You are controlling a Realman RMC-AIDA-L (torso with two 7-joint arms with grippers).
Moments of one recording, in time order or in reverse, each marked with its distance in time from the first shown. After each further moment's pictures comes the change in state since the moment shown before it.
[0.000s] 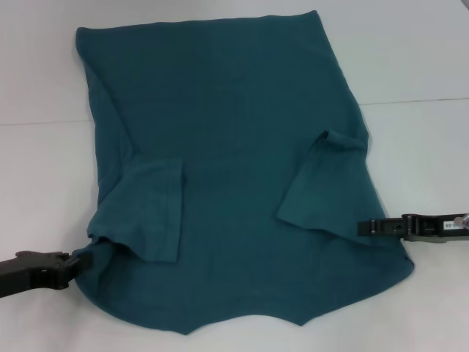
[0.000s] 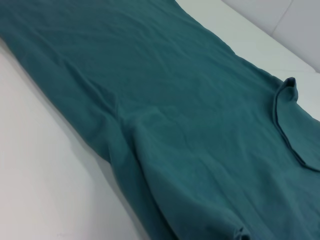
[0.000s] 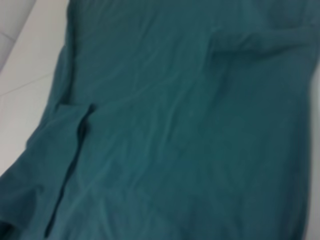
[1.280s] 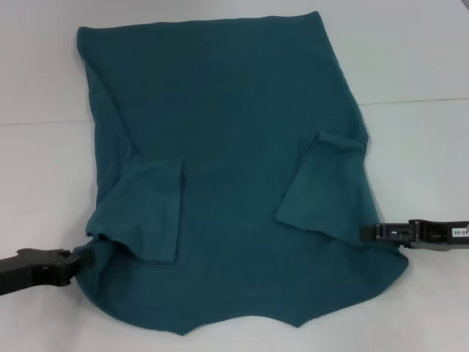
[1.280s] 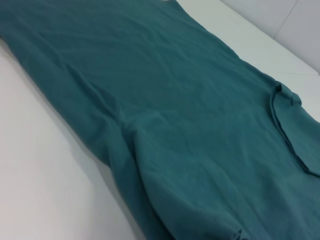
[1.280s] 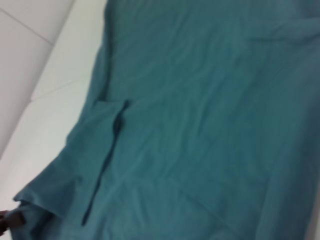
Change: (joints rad) left arm -0.004 -0.003 0.000 -0.005 -0.005 -0.016 0.001; right arm -0.033 -0.007 0.035 -0.002 0.044 -0.102 -0.029
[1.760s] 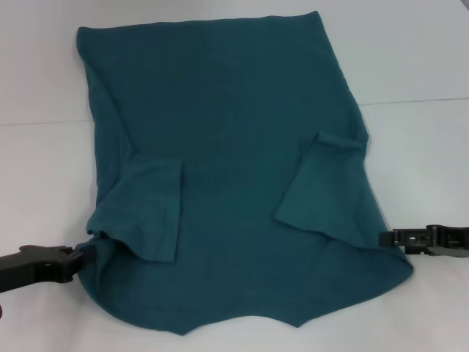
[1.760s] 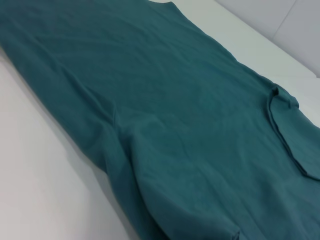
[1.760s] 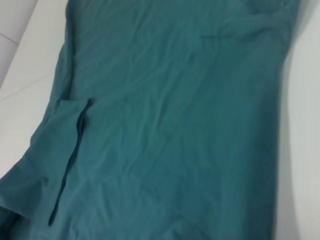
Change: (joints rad) left arm -0.010 -0.001 -0.003 -0.001 0.000 0.000 0.000; right arm -0.017 -0.025 0.004 -0.001 -0.043 0.025 0.038
